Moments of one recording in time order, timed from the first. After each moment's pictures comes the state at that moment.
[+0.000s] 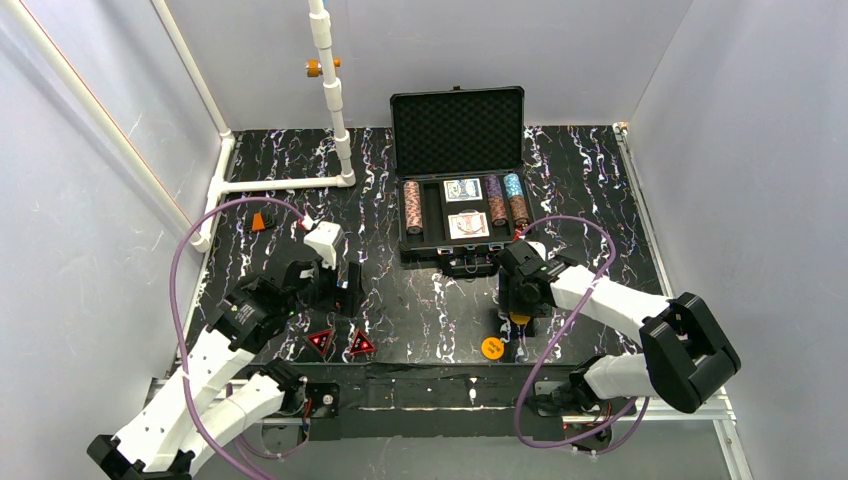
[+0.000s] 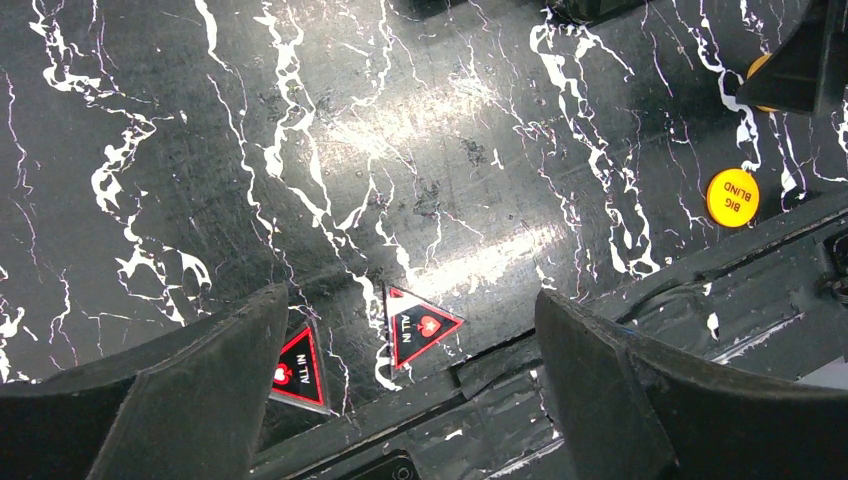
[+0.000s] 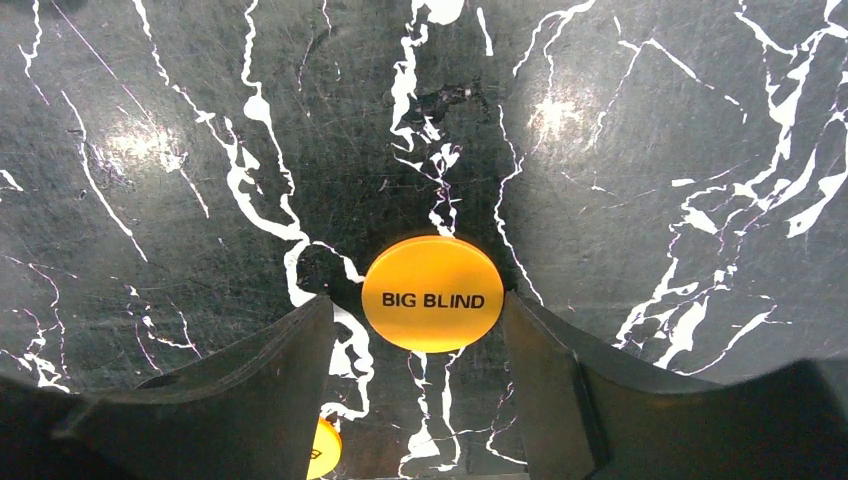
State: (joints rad) left arm -0.60 0.70 0.83 -0.85 -0.05 -0.27; right arm 0.66 1.31 0.66 -0.63 0.21 0.64
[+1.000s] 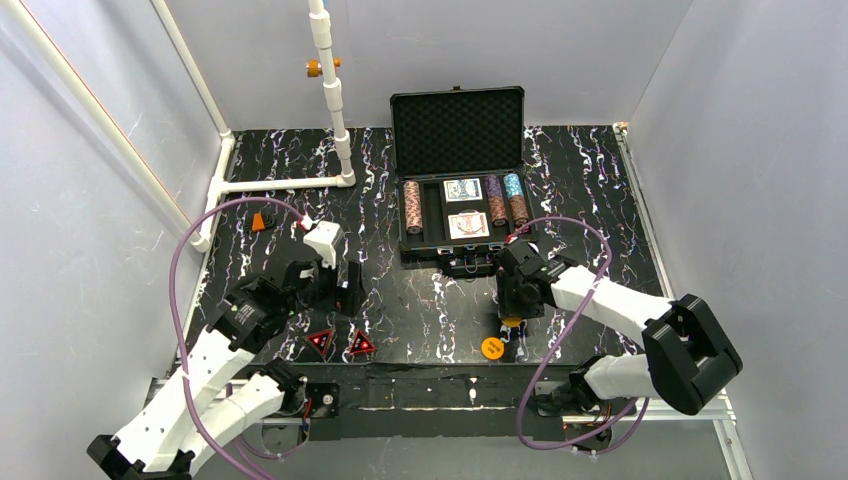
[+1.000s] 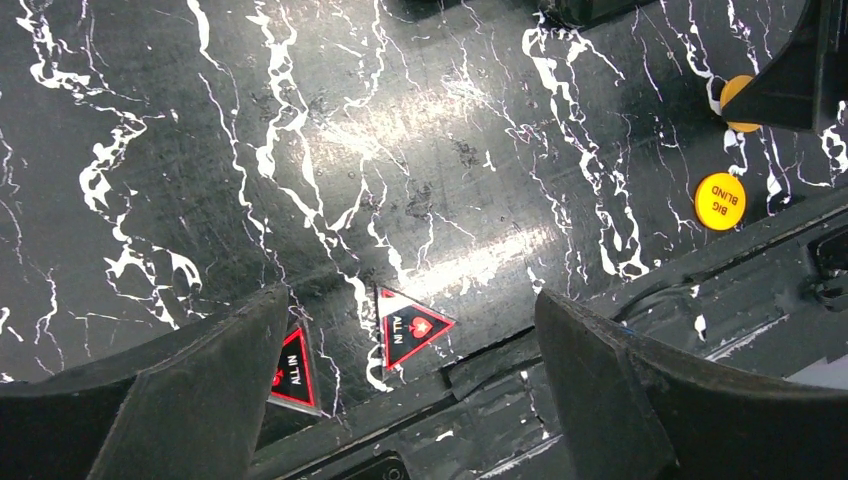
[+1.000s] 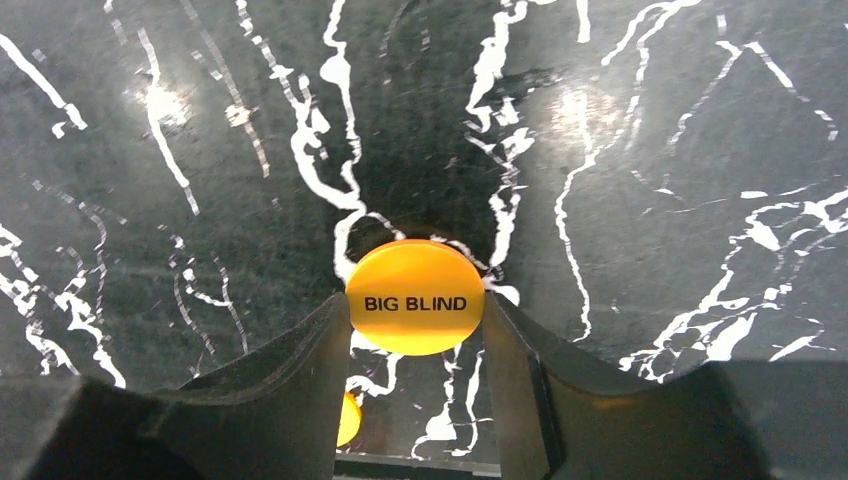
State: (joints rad) left arm -0.60 0.69 0.83 -0.85 -0.05 -0.28; right arm 0.67 1.30 0.66 -0.63 0.14 0.59
